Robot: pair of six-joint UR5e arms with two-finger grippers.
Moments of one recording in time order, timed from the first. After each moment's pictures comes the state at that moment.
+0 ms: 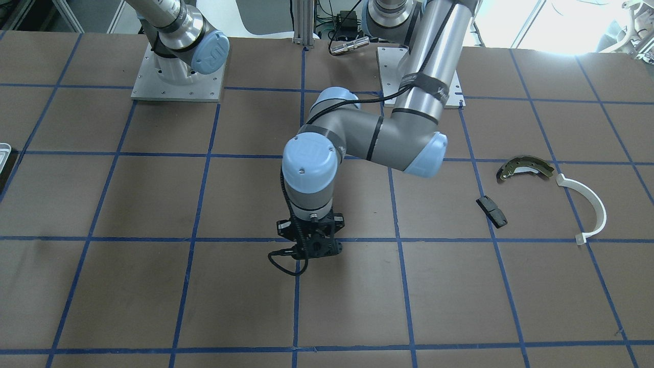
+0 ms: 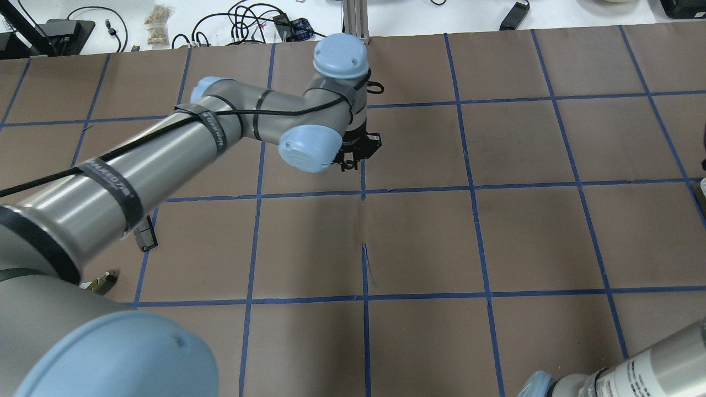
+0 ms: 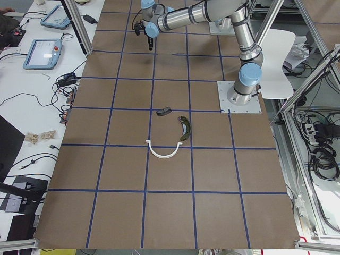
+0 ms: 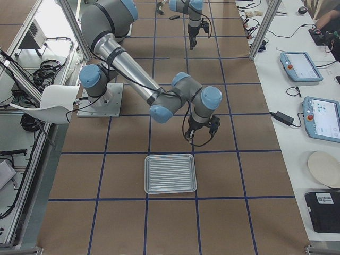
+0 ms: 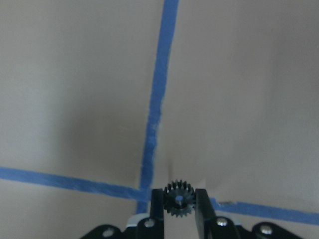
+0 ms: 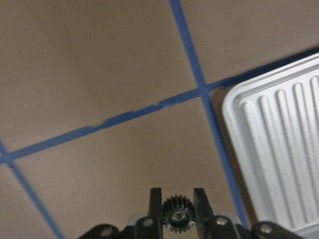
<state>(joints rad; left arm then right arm) -1.88 -2.08 -1.52 -1.13 1.60 -0.43 0.93 -1.19 1.54 -1.78 -1.67 -0.28</state>
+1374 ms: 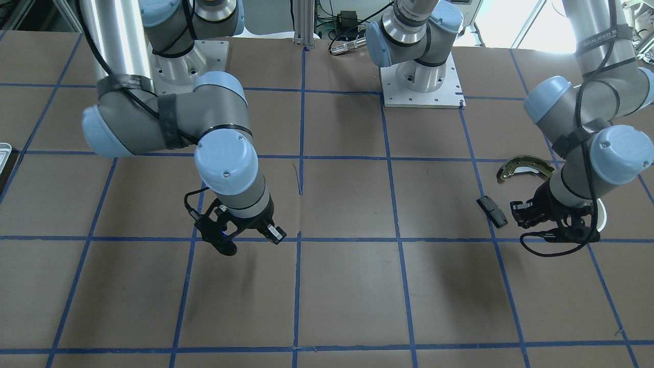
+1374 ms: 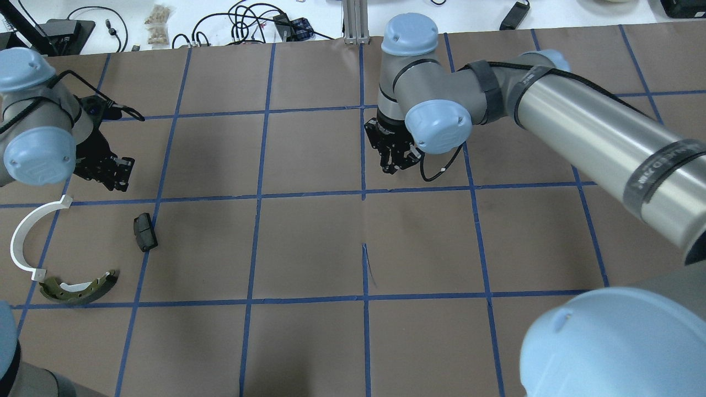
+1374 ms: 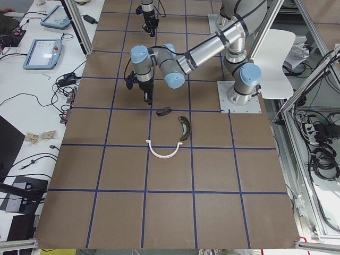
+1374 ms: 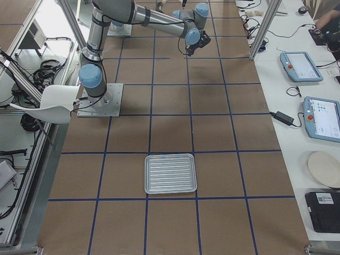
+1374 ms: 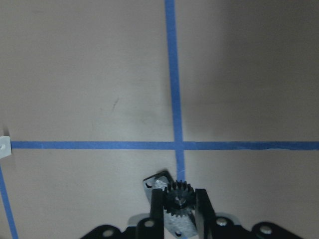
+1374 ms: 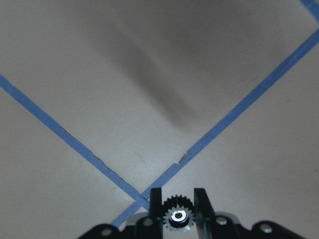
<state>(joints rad) -1.12 -1.89 -1.86 -0.97 1.71 0.50 1.85 -1.06 1.55 -2.01 -1.49 1.05</state>
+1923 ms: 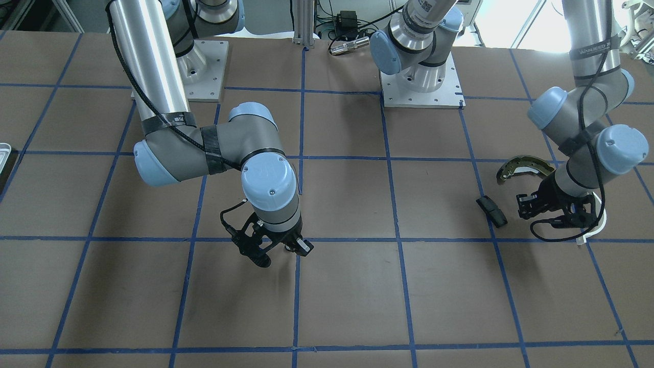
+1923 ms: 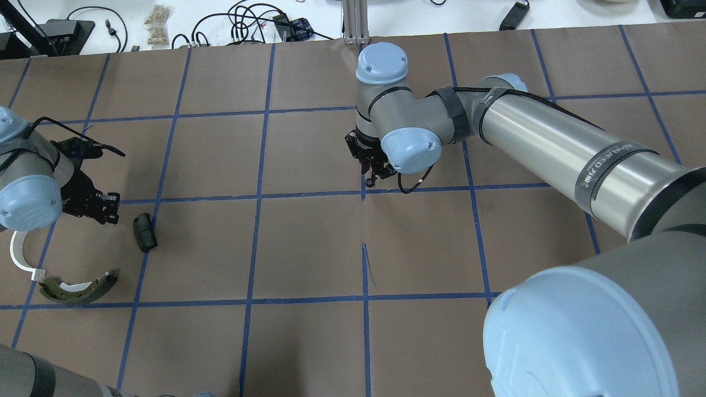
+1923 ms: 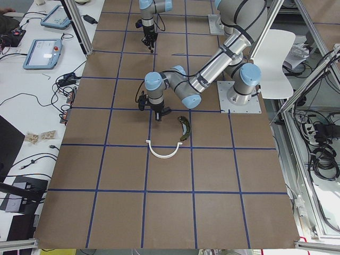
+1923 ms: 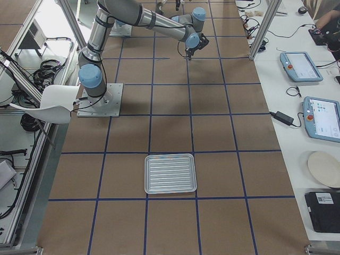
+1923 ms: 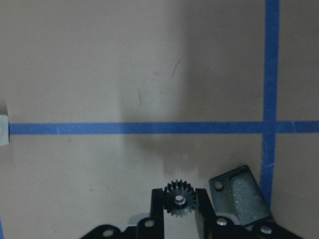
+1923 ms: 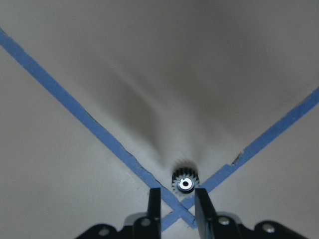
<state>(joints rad) -0.99 -1.90 -1.98 -0.87 1.65 0.55 1.88 -1.00 1.55 -2.11 -1.49 1.05</state>
